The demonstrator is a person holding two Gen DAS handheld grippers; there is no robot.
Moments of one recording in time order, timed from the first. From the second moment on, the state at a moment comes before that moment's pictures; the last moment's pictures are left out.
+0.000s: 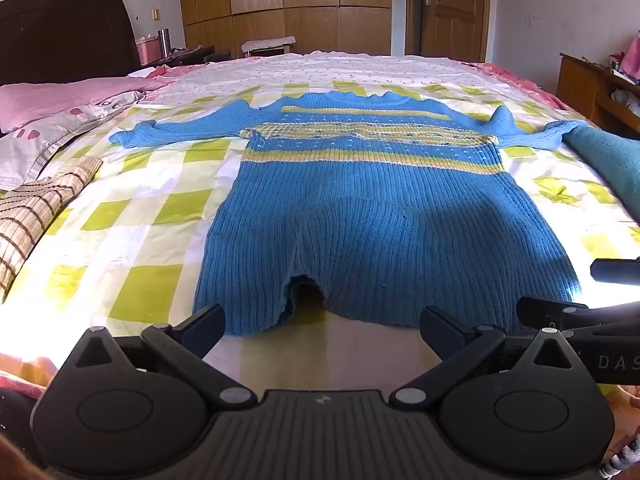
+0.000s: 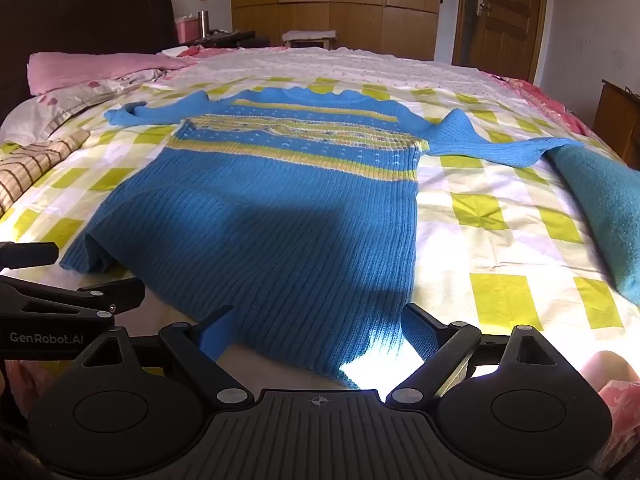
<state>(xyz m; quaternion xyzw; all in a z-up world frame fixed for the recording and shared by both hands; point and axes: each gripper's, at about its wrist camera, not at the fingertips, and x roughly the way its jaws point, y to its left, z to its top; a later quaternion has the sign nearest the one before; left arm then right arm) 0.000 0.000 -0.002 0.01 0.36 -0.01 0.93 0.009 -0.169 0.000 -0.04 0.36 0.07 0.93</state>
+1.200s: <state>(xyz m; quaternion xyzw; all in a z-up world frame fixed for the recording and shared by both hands) 0.015 0.000 -0.024 0.00 0.42 -0.01 0.91 0.014 -0.167 -0.009 -0.05 0.37 0.07 0.92</state>
